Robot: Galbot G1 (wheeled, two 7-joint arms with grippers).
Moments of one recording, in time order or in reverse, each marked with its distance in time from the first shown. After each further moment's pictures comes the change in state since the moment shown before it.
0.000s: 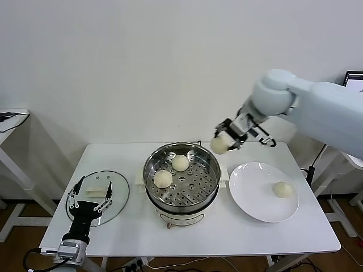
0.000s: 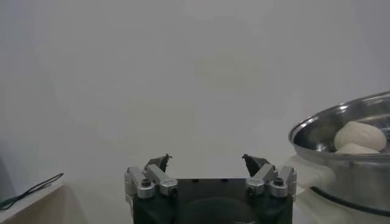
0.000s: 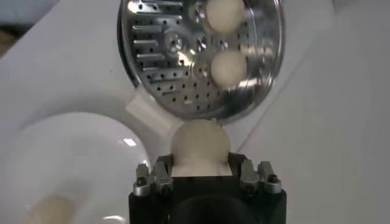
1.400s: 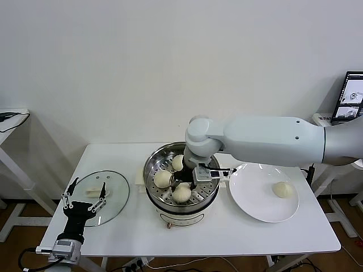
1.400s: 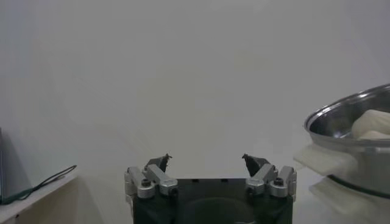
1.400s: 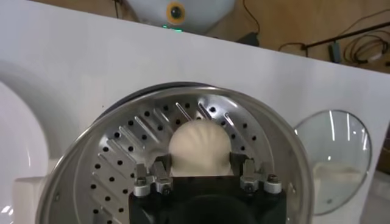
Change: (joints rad) left arm -0.017 0.000 -0.041 0.030 -0.010 -0.001 0.011; right arm -0.123 0.274 -0.149 -0.013 -0.186 0.388 0.119
